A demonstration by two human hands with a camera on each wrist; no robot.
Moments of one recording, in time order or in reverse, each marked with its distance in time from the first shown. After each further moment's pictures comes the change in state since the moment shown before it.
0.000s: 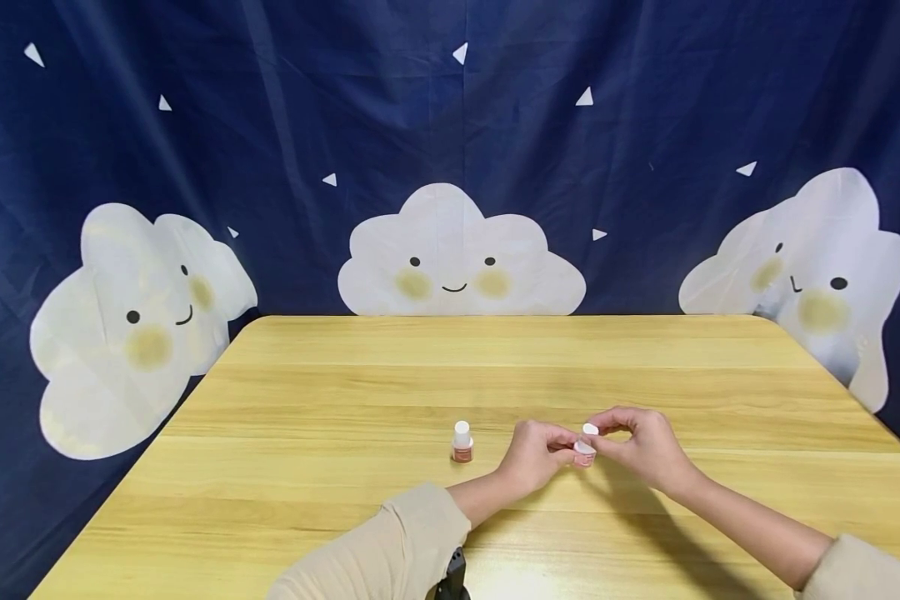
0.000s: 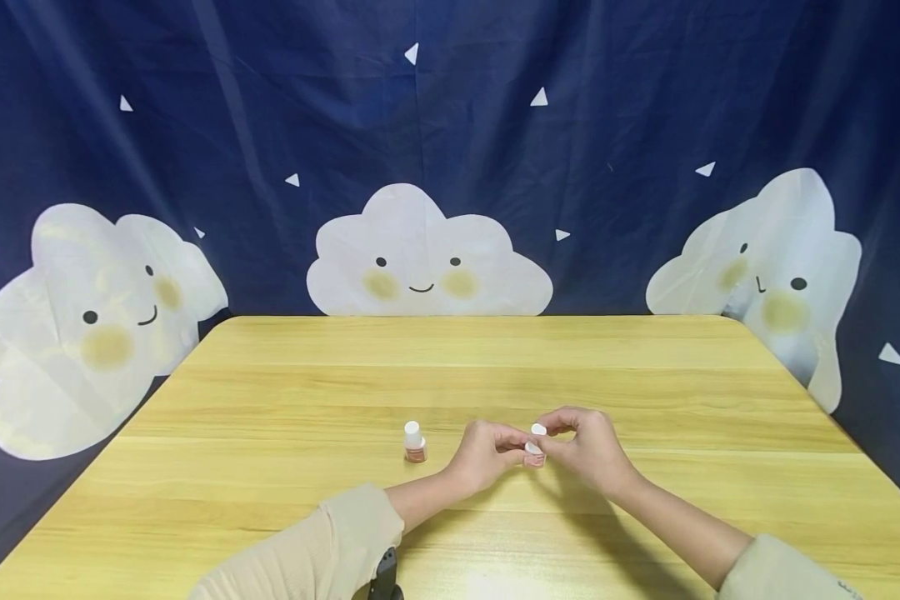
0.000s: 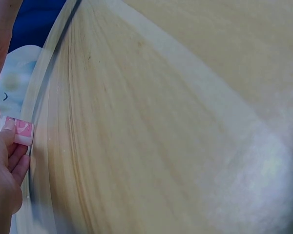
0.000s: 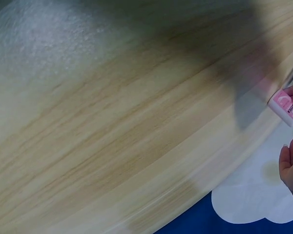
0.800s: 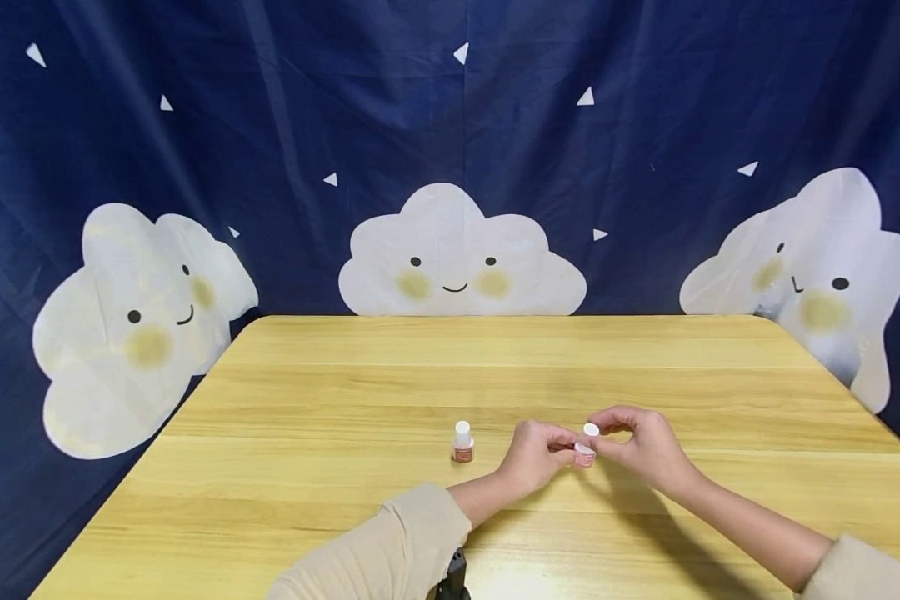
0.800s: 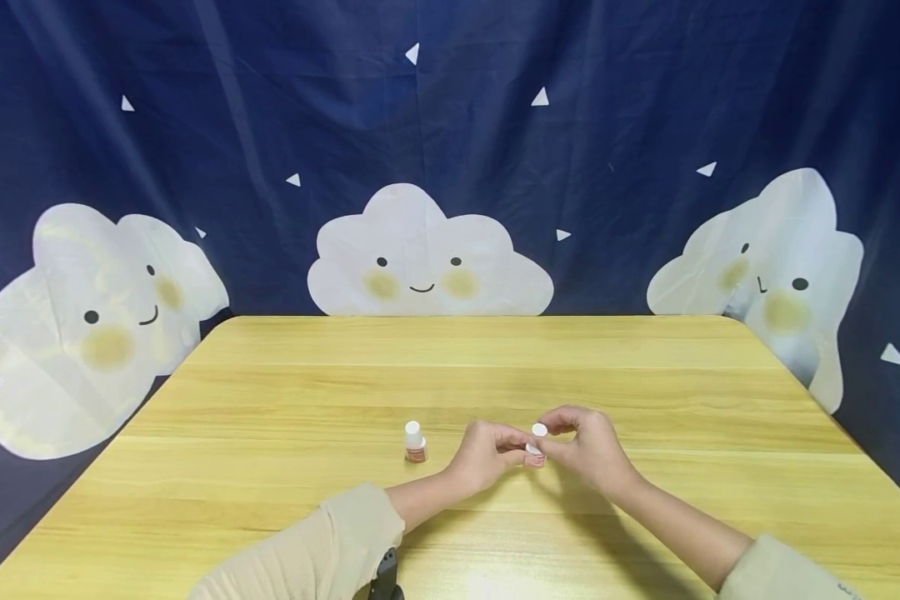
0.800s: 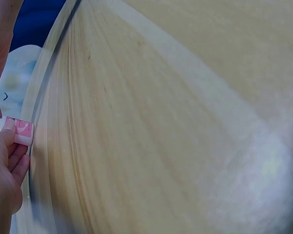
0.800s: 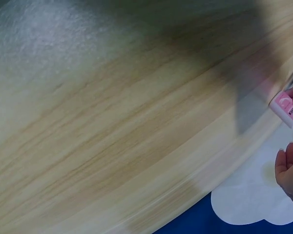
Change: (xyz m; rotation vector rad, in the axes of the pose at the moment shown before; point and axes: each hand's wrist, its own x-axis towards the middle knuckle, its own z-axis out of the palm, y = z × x) left_hand 0.000 -0.002 0.000 0.032 0.002 0.017; right_hand 0.000 0.000 -0.001 0.015 -0.027 0.056
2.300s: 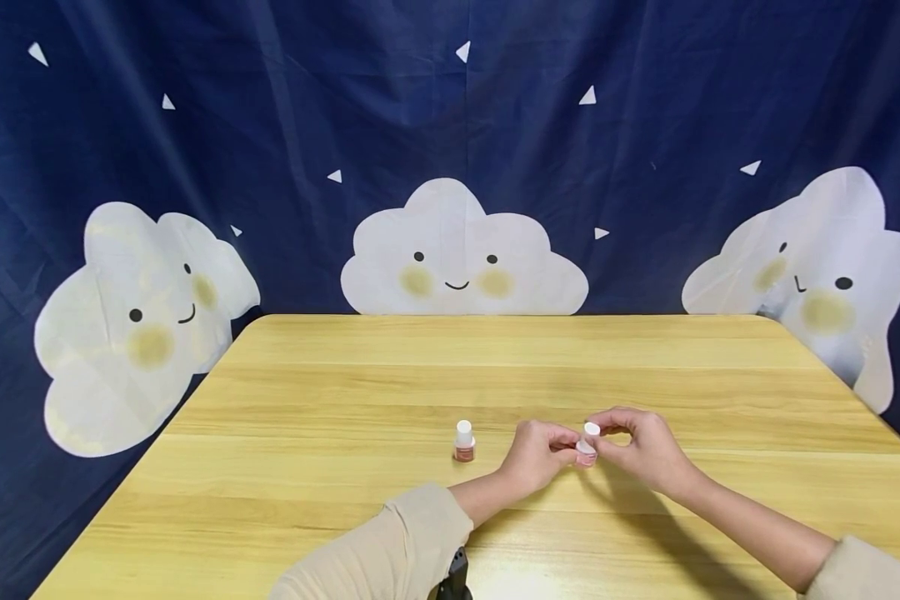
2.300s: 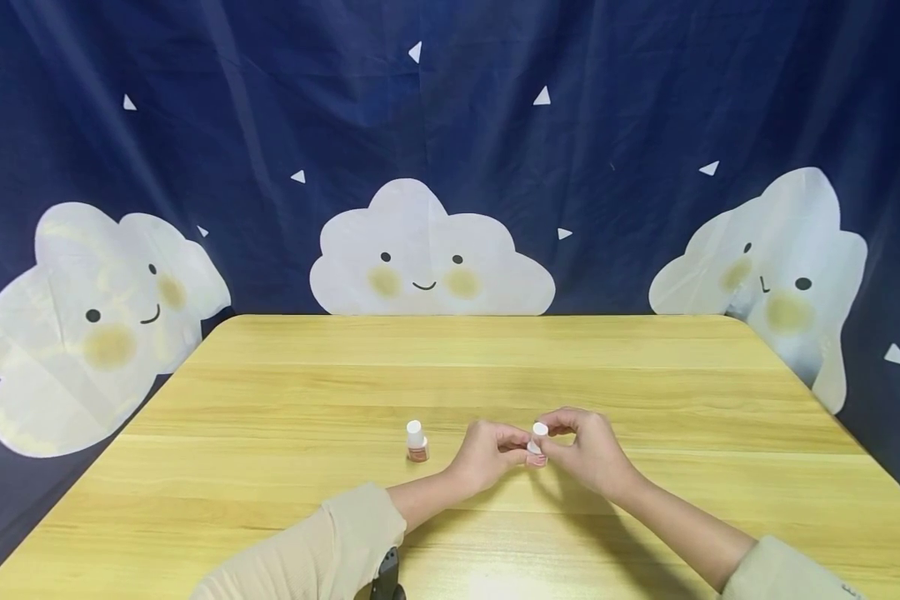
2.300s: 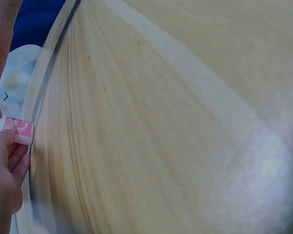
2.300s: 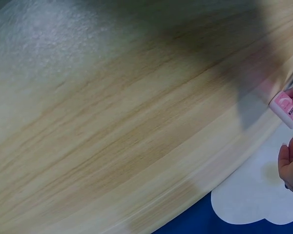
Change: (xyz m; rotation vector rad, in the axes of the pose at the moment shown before) left_hand 0.000 0.001 -0.001 -0.047 -0.002 -0.017; right_hand -0.001 0.000 0.001 -0.013 -0.037 -0.016
